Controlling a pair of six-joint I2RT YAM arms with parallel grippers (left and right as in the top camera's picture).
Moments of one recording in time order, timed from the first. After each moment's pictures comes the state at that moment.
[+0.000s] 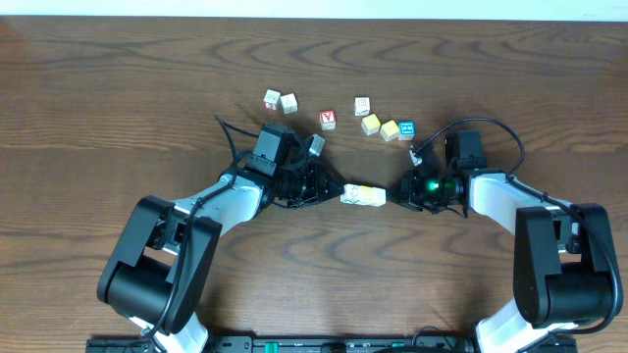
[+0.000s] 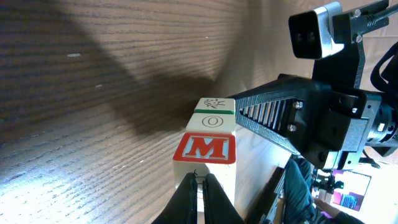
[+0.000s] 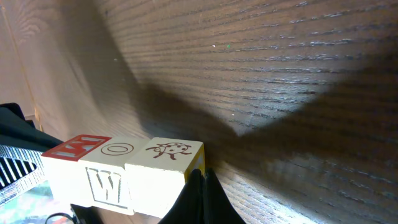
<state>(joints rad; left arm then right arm) -0.42 1.82 0.86 0.03 0.83 -0.70 0.09 1.79 0.81 -0.29 -0.75 0.35</state>
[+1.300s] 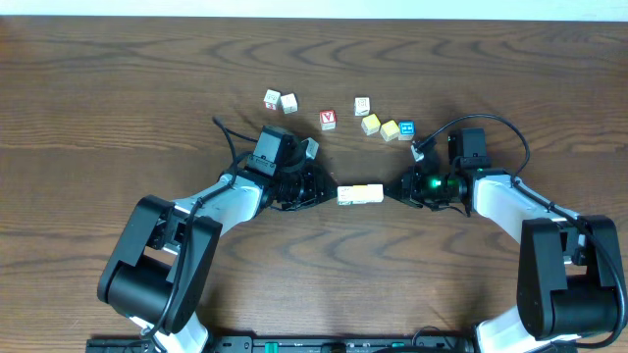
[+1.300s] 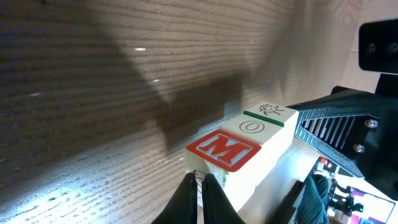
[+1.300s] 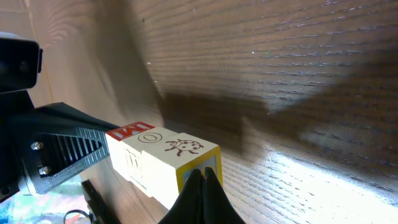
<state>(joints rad) -0.42 1.82 0.86 -0.04 0.73 -0.70 0.09 1.73 0.81 -0.29 -0.79 0.38</state>
